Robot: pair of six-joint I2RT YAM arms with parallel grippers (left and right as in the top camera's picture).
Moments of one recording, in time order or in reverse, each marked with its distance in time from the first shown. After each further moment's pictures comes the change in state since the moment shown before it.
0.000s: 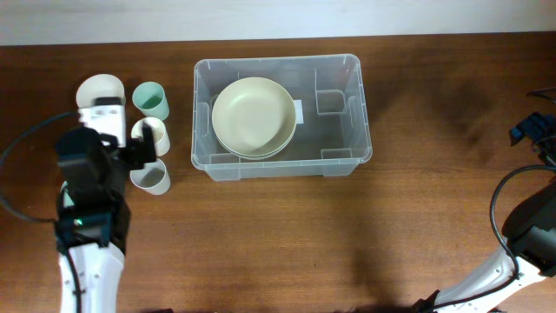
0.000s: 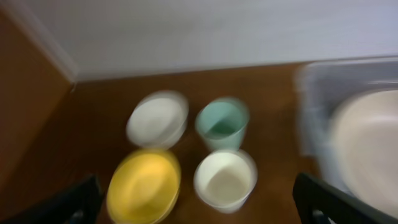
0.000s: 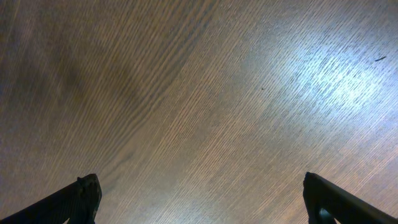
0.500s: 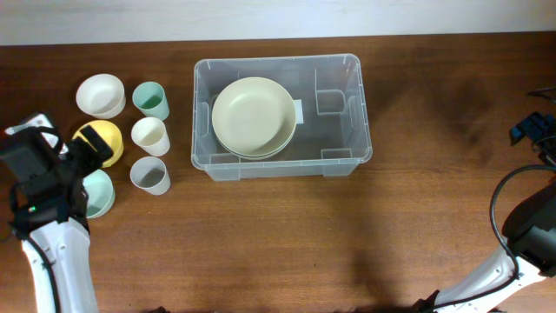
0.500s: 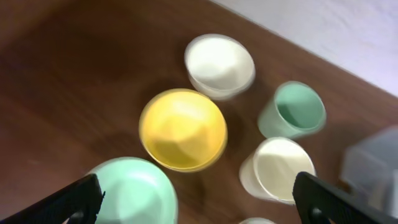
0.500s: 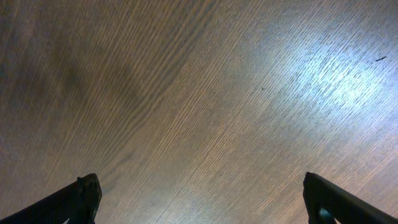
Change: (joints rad) left arm 0.282 0.158 0.089 -0.138 0.153 -0.294; right arm 0.000 0.000 0.000 0.000 0.000 0.000
